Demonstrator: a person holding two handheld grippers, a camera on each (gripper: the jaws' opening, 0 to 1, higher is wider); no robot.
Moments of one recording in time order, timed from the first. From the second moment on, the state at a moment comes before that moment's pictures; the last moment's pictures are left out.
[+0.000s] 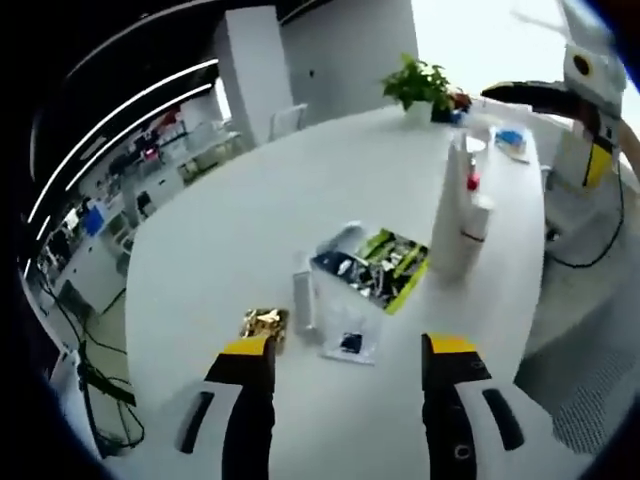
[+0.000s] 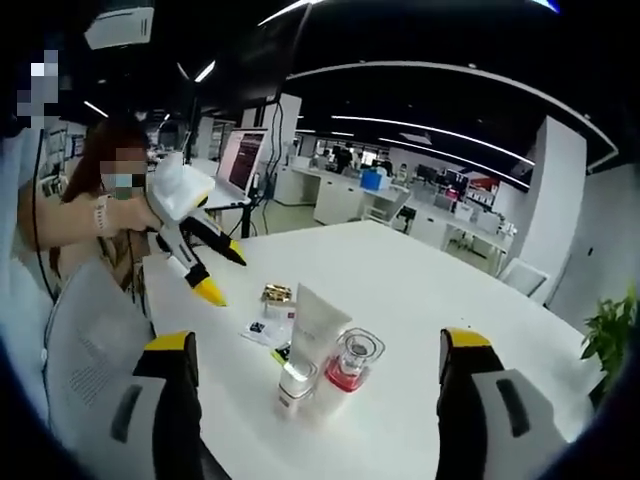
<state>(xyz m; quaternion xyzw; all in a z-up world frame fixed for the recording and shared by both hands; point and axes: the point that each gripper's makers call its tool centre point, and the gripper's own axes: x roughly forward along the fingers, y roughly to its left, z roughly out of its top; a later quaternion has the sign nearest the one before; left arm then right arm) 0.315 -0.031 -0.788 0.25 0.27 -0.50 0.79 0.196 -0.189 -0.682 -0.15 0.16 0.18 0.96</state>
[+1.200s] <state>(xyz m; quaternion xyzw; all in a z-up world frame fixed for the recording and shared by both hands) 0.386 -0.095 -0.871 0.27 0.39 -0.48 0.74 0.198 -0.209 -0.695 -0.13 0.18 0.16 0.96</state>
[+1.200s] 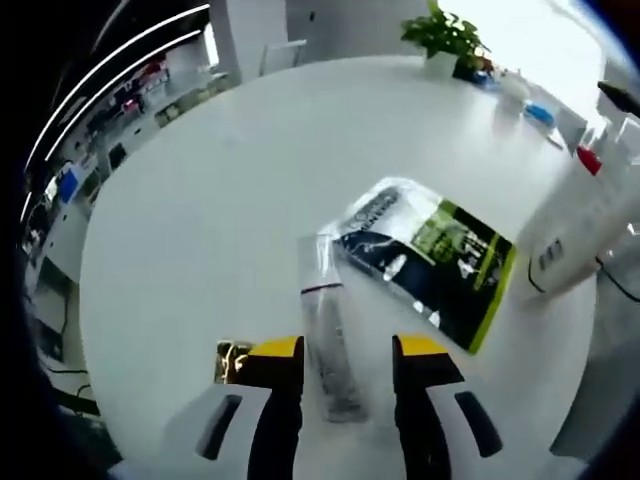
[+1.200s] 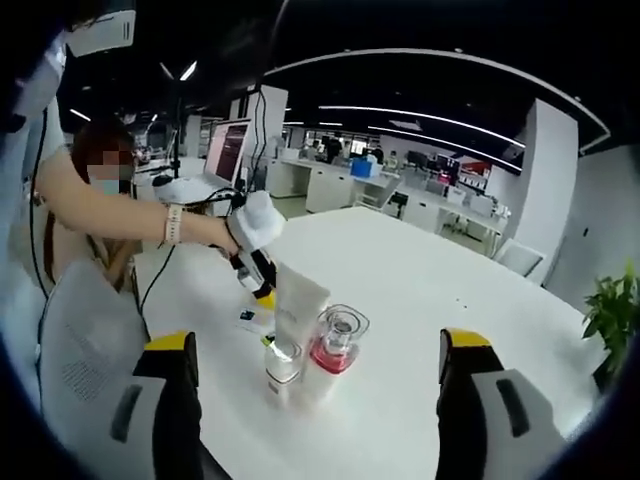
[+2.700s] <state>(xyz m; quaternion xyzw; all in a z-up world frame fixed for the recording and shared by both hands) 0.347 -0.101 -0.824 0.22 0.35 -0.52 0.75 0.184 -0.207 -0.710 -0.08 0.16 0.15 0.97</state>
